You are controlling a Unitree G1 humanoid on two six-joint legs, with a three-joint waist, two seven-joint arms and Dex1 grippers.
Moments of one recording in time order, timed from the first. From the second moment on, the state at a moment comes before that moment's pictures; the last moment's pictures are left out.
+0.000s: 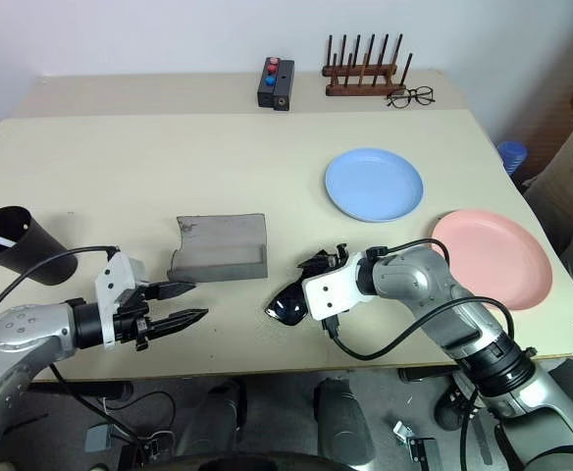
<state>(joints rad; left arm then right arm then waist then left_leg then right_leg) 0.13 0.77 0.18 -0.61 -0.53 0.66 -0.87 -0.39 -0.75 0.39 -0.25 -0.31 -0.08 0.98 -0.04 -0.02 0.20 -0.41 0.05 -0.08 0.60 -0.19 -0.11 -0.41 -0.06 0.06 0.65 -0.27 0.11</state>
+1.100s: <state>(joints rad) 0.19 0.73 0.27 -0.56 -0.58 0.65 -0.78 -0.56 -0.74 0.40 0.03 -0.43 -0.40 0.83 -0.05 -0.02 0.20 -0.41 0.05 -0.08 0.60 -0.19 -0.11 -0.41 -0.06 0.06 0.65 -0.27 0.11</state>
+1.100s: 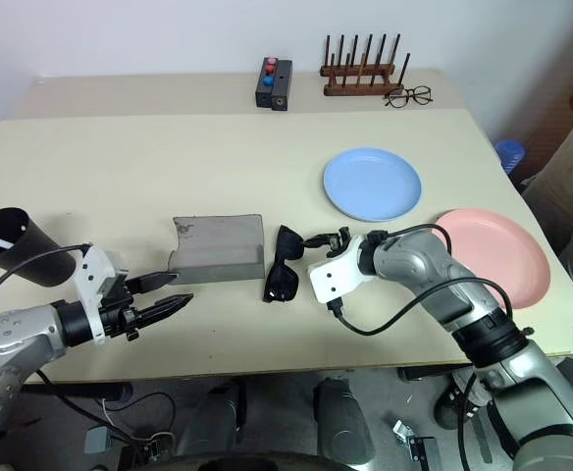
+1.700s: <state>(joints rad) 0.16 0.70 0.25 -0.52 -0.58 0.63 -0.75 -0.80 -0.66 0.53 0.41 -0.62 -0.91 0.67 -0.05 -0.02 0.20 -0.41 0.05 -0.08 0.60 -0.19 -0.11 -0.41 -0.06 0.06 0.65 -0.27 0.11</state>
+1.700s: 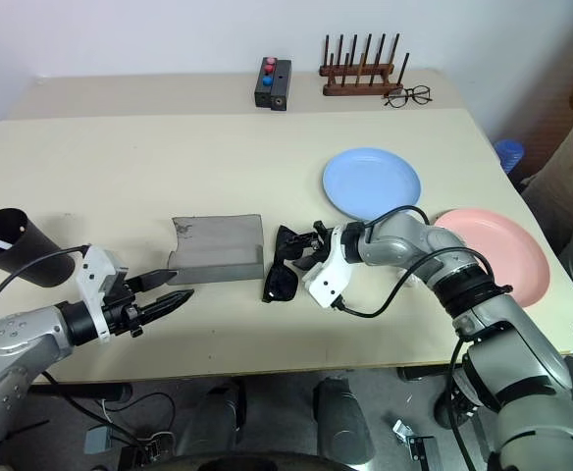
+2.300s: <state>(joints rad) 0.16 0.69 0.22 -0.52 -0.58 0.63 -0.73 -0.85 -0.62 0.56 0.48 -0.66 -0.98 0.63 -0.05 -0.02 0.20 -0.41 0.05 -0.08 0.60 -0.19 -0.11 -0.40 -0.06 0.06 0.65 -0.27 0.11</state>
